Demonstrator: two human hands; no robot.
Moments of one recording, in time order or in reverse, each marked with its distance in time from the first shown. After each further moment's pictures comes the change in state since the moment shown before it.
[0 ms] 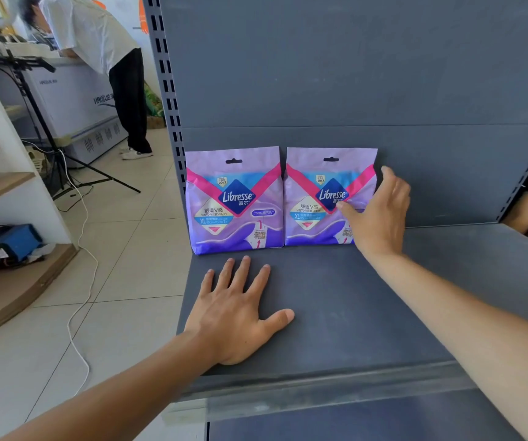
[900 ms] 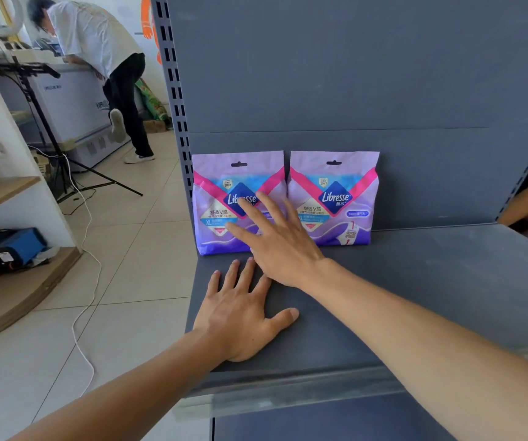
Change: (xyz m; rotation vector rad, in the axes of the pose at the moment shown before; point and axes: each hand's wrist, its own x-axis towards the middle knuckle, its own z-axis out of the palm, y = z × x) left_hand 0.000 0.000 0.004 -0.018 0.058 0.012; right_hand -0.062 -0.107 0.036 -0.531 -0.579 -0.894
